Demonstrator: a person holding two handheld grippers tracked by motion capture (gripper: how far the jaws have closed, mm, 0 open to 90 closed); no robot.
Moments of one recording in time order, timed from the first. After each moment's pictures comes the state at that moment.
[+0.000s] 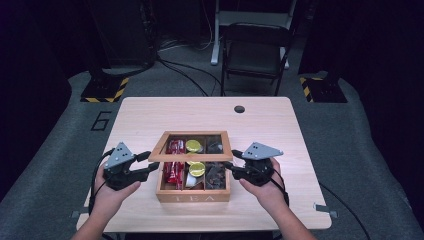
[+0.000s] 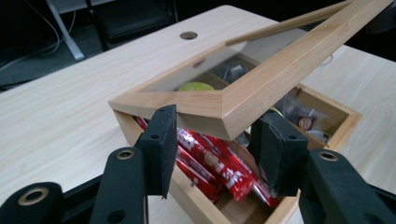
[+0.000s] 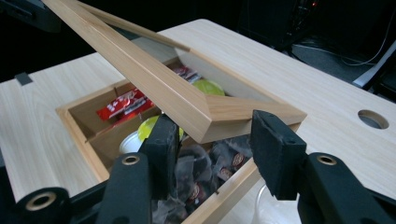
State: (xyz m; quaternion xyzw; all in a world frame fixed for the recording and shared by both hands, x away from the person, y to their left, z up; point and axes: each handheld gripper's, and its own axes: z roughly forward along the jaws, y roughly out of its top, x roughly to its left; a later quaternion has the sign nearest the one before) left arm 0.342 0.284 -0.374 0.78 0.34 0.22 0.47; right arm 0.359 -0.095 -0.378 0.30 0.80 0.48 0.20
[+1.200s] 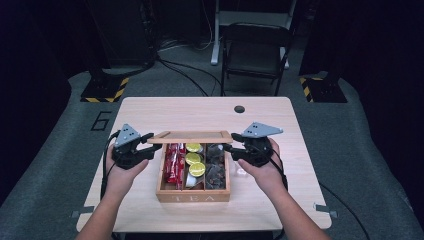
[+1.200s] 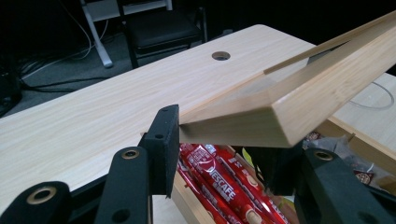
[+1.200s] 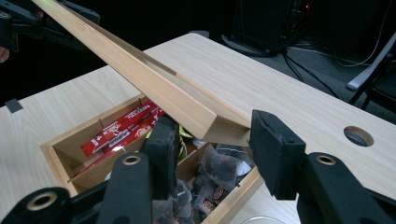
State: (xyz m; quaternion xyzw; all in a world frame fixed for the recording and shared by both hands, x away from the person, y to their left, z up) left arm 0.387 0.272 -0.366 0.75 0.38 0.26 0.47; right arm 0.392 -0.091 -0.346 0.31 0.79 0.49 0.20
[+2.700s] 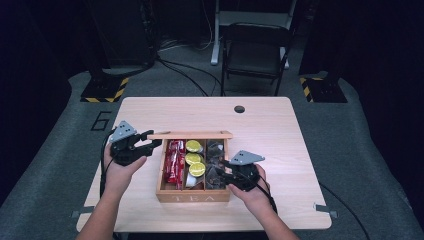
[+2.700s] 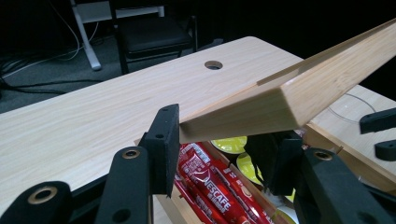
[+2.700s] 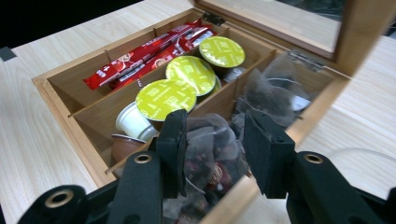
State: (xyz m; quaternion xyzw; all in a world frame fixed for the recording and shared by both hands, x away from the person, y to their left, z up) left arm 0.395 0.280 -0.365 0.74 0.38 0.23 0.50; right arm 0.370 -0.068 -0.431 0.33 0.81 0.45 0.17
